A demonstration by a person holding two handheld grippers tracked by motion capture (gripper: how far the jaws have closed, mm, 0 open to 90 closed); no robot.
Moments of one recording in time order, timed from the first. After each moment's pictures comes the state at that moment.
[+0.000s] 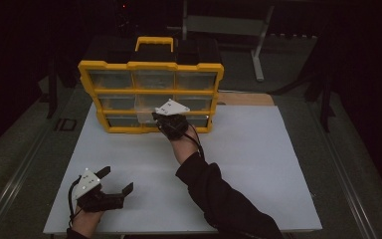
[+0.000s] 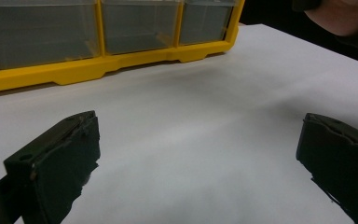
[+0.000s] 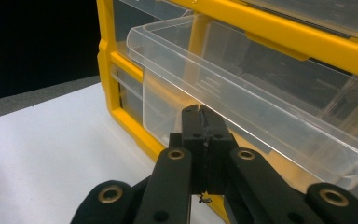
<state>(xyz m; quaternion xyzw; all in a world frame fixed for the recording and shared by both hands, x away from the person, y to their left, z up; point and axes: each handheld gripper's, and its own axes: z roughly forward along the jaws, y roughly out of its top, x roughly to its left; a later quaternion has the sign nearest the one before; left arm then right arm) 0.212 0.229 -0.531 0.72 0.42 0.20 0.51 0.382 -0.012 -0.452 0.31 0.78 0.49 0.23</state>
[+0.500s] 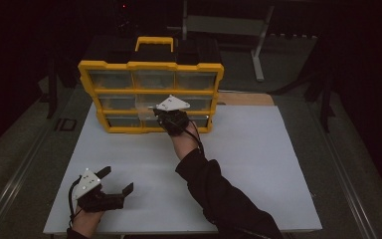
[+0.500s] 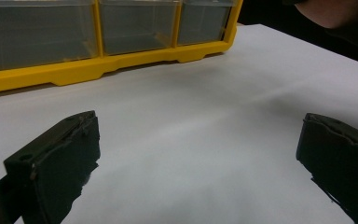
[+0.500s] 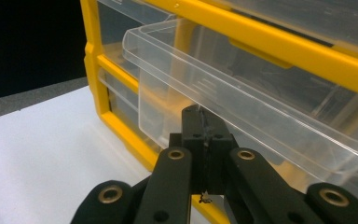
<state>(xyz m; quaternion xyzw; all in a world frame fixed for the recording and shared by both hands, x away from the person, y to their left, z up) 0.212 0.229 -0.531 0.72 0.42 0.20 0.51 0.393 -0.013 -0.450 0.31 0.78 0.48 0.24</state>
